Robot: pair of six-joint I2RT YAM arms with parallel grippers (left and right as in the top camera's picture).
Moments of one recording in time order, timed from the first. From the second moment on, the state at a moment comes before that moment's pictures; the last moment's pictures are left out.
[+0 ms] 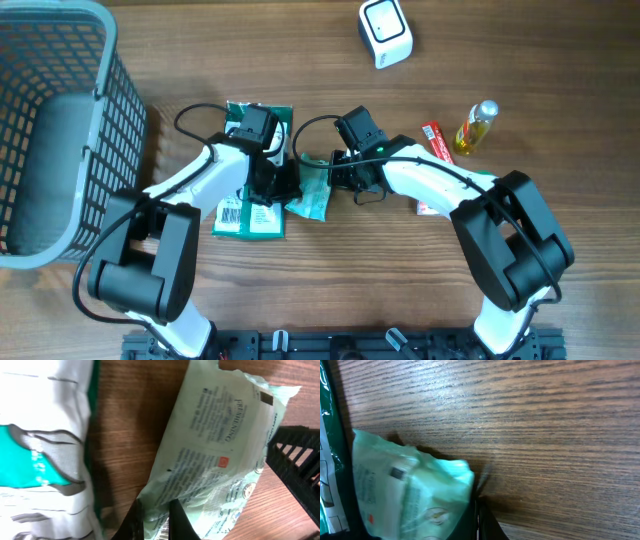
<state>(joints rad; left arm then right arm) -0.31 1.82 1.02 -0.64 0.38 -0.41 0.58 1.94 1.12 -0.40 -0.19 0.72</state>
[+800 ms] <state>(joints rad) -0.30 1.86 1.13 -0.64 0.21 -0.41 0.59 1.83 1.11 -0.49 -0.29 0.76</state>
